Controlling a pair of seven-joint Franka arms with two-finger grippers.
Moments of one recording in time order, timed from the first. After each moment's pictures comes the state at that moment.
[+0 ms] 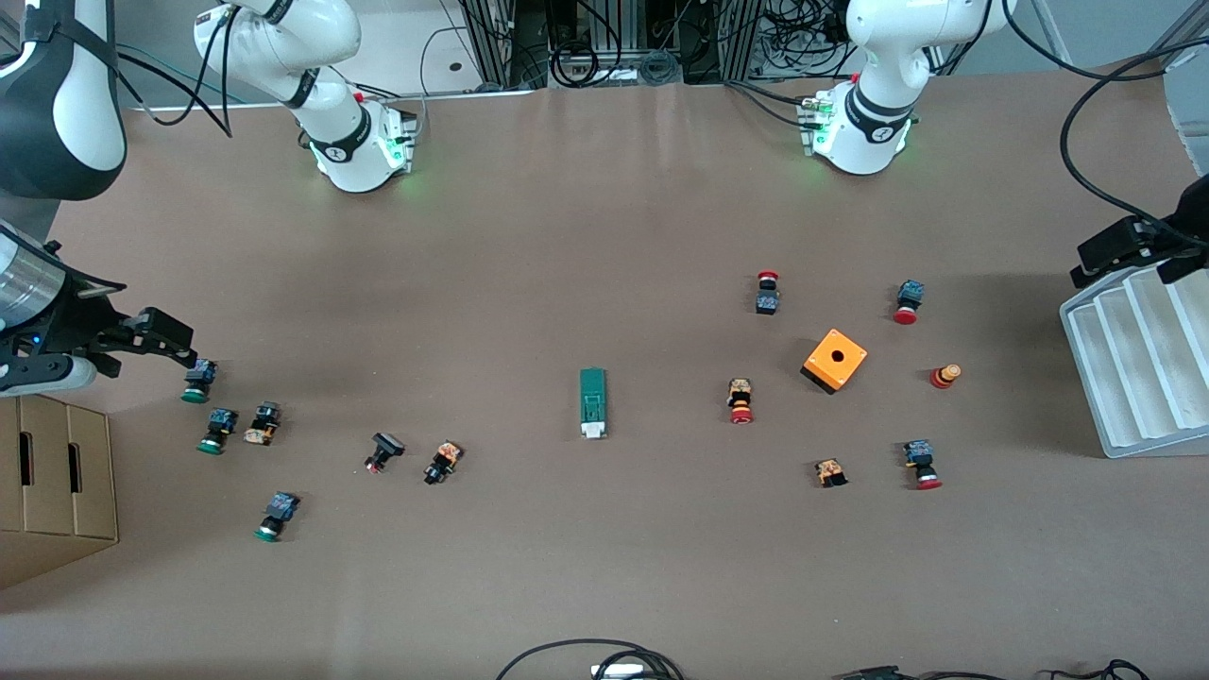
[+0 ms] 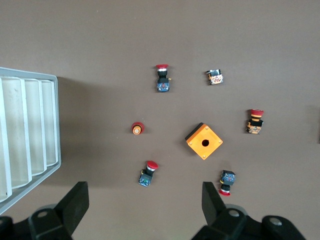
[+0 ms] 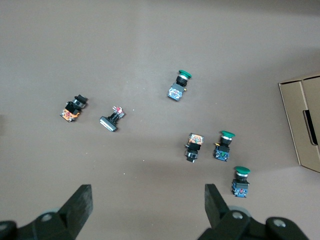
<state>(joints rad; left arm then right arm) 0.09 0.00 -0.02 -1.55 -0.03 1.54 0.01 0.15 0.03 -0.19 -1.72 0.03 1.83 -0.12</state>
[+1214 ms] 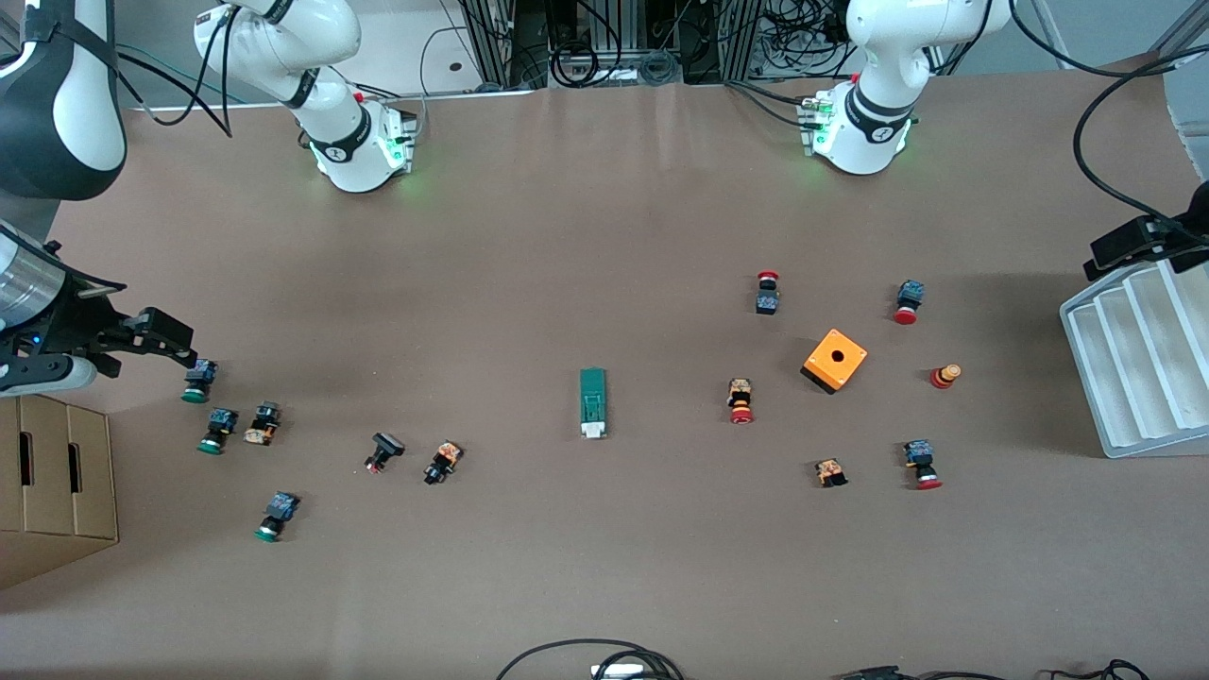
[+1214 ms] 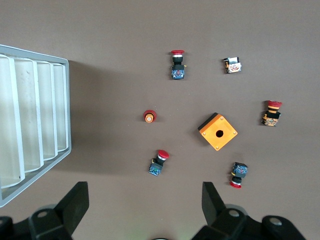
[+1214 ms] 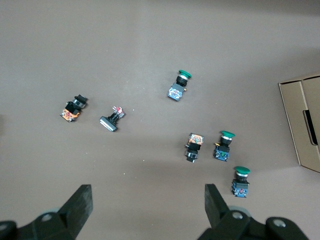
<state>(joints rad) 0.09 -0.01 0.01 -1.59 0.00 1.52 0.02 0.15 0.03 -0.19 -1.72 0.03 1.83 -0.12</state>
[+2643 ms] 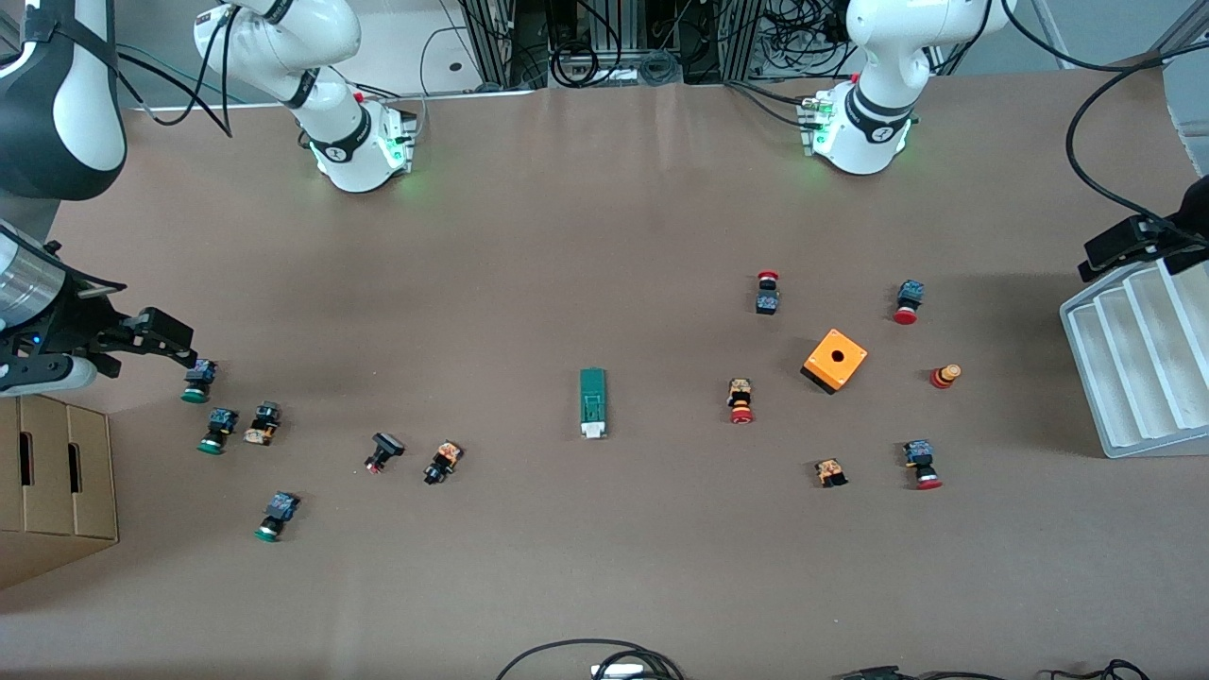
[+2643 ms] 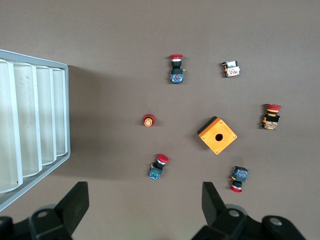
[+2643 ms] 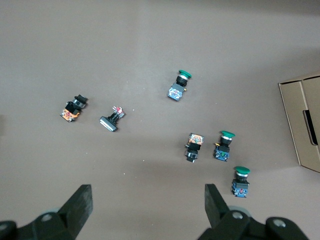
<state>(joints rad) 0.09 -0.03 0.00 -1.62 0.00 1.56 0.02 0.15 0.03 -0.19 -1.72 0.03 1.83 -0.12</state>
